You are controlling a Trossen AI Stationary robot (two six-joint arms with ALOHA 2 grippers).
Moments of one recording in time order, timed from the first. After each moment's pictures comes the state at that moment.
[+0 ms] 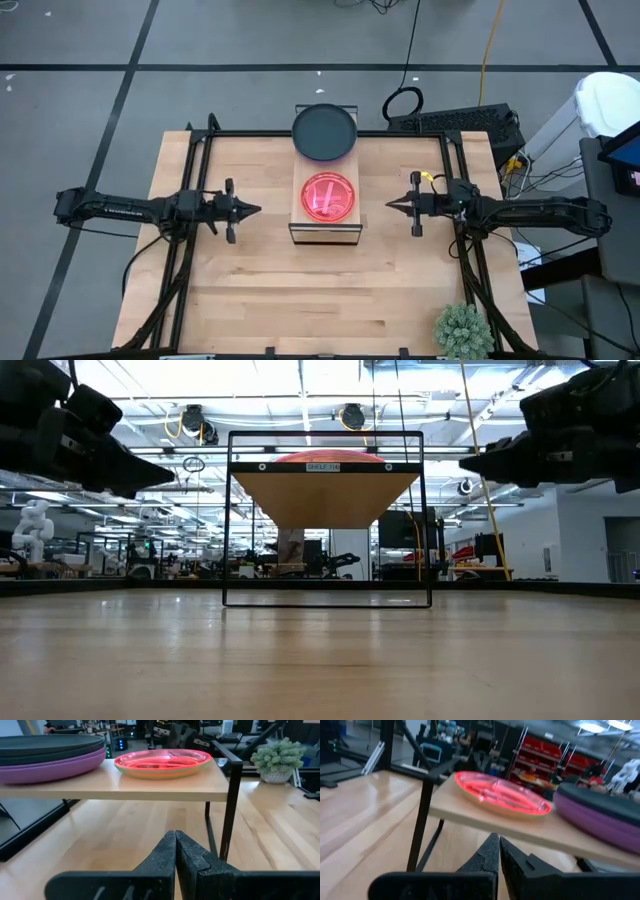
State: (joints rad) left arm 0.00 0.40 0.01 0.28 -0.10 0.04; right arm -0.26 0.67 0.01 0.64 -0.27 -0.30
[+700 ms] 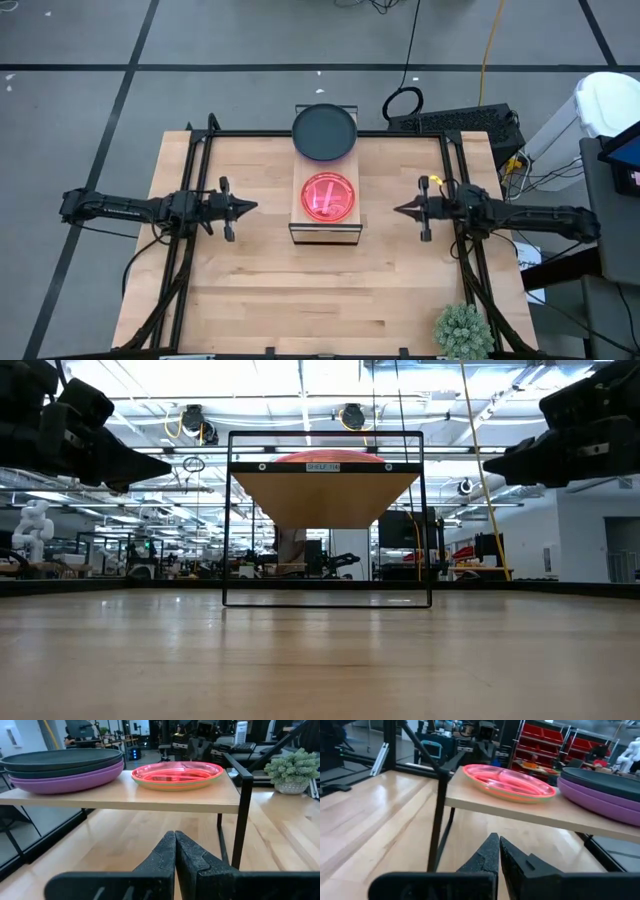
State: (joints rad) left arm -0.05 0.29 0.01 0.21 -0.22 0.05; right arm -0.17 0.29 0.01 0.20 -0.16 -0.22
